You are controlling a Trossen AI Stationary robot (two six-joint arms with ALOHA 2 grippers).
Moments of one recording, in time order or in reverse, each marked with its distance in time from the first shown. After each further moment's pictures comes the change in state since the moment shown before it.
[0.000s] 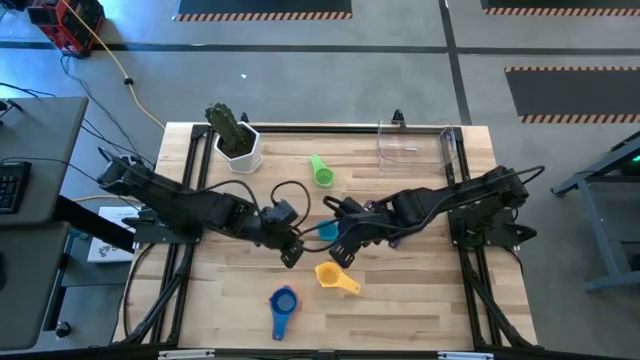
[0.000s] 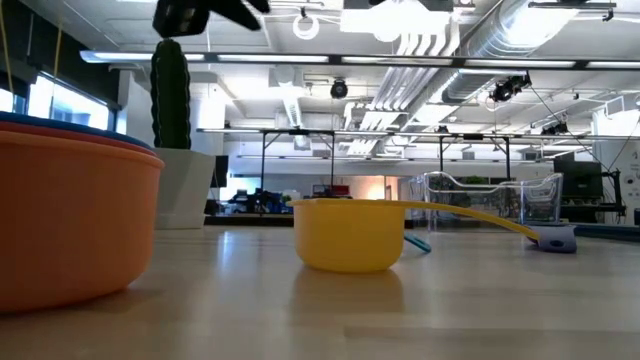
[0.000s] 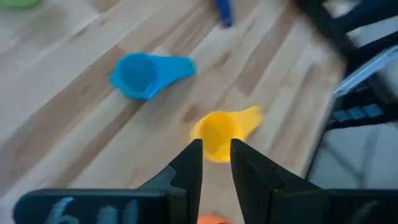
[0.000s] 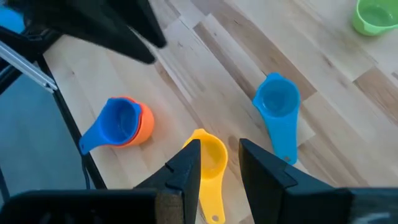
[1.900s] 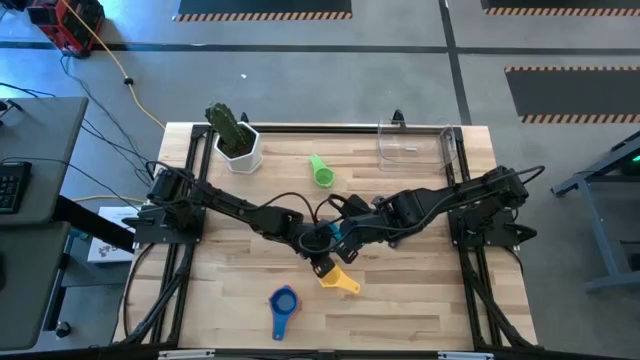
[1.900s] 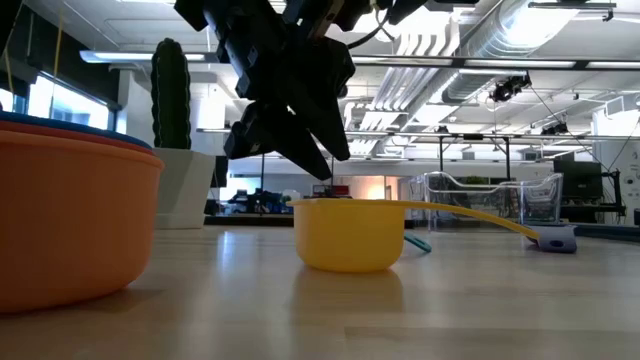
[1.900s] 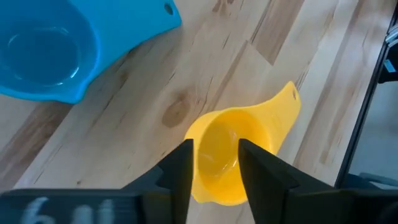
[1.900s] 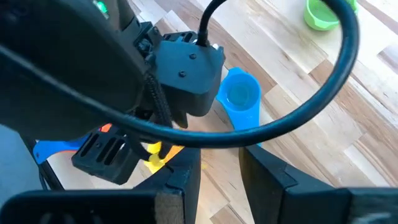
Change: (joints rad) left arm 0.127 0.410 -0.001 0.337 0.333 0.131; right arm 0.001 0.001 -0.003 -0.108 0.076 0.043
